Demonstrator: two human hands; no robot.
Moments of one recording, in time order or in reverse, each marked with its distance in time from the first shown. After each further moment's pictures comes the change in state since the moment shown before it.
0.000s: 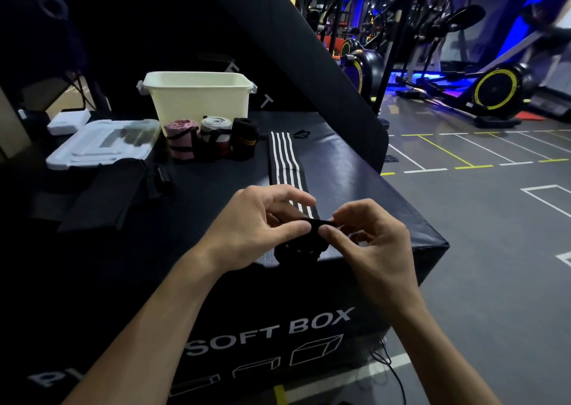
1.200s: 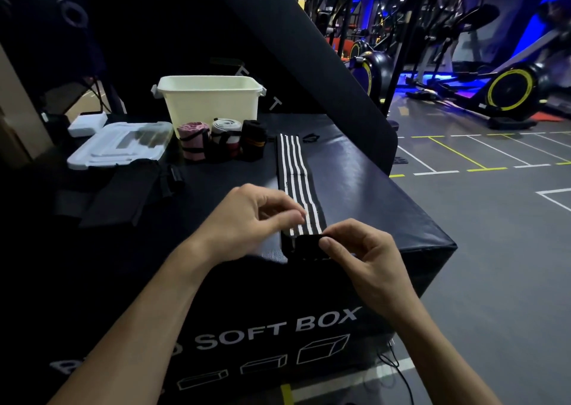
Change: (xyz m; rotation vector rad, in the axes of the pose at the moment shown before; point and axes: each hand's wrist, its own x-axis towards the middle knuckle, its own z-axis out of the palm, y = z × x) left_hand -0.002 -0.013 -0.016 0.073 0.002 0.000; right_hand -0.011 0.011 0.003 0.090 -0.247 0.047
